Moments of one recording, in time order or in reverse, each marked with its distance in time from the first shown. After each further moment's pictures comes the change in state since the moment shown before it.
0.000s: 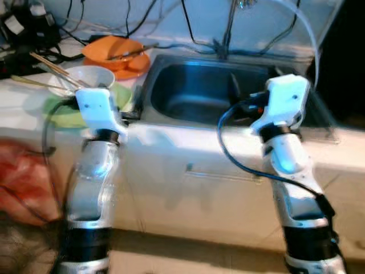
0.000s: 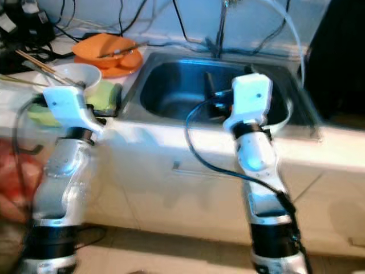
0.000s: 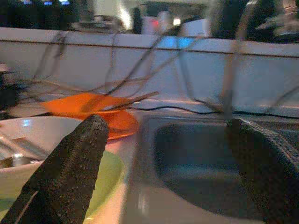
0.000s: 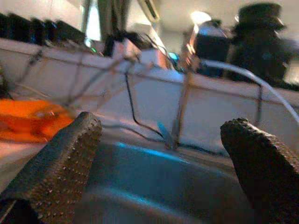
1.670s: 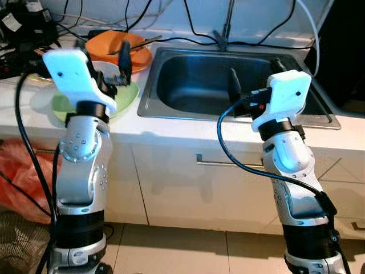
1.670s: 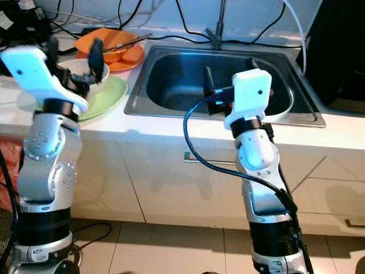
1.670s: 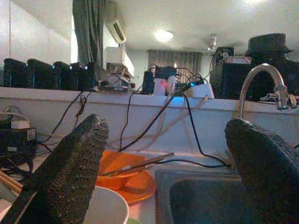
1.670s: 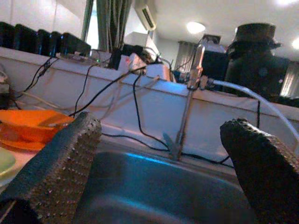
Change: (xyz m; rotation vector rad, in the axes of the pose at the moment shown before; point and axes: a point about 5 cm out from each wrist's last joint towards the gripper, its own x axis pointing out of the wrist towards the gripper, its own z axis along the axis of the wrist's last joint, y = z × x) left arm 0.011 0.015 0.056 0.024 -0.218 0.060; right arm 0.004 0.007 0.017 -0.002 -0.083 0.041
